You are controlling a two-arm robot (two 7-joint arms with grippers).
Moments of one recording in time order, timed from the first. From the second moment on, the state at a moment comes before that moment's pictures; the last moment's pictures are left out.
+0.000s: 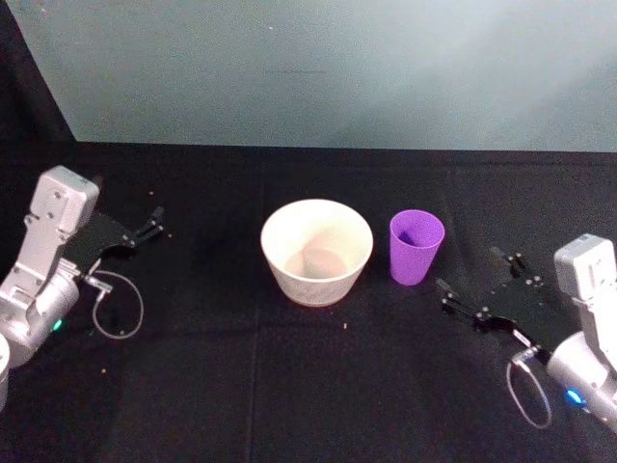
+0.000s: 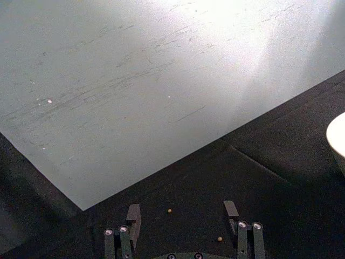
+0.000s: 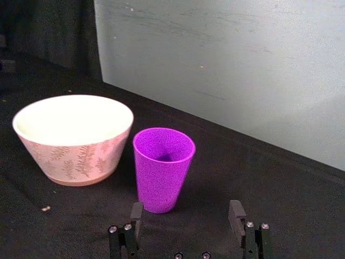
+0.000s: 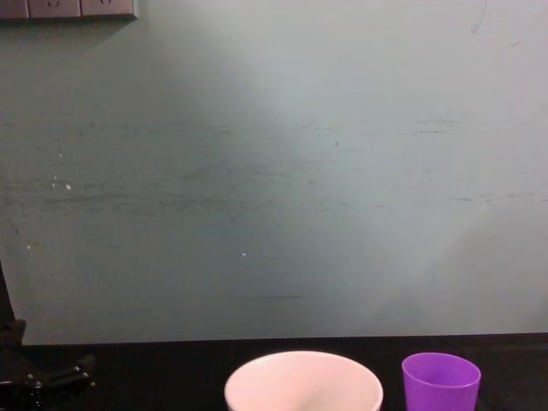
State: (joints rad) left arm -0.20 0.60 0.45 -1.41 -0.25 -0.12 0.03; right arm 0.06 0.60 -0.42 -1.49 0.34 -0.15 0.16
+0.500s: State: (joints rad) left arm -0.20 0.60 0.45 -1.41 -0.25 -0.12 0.03; right arm 0.18 0.49 -0.43 -1.35 0.35 -0.15 0.26
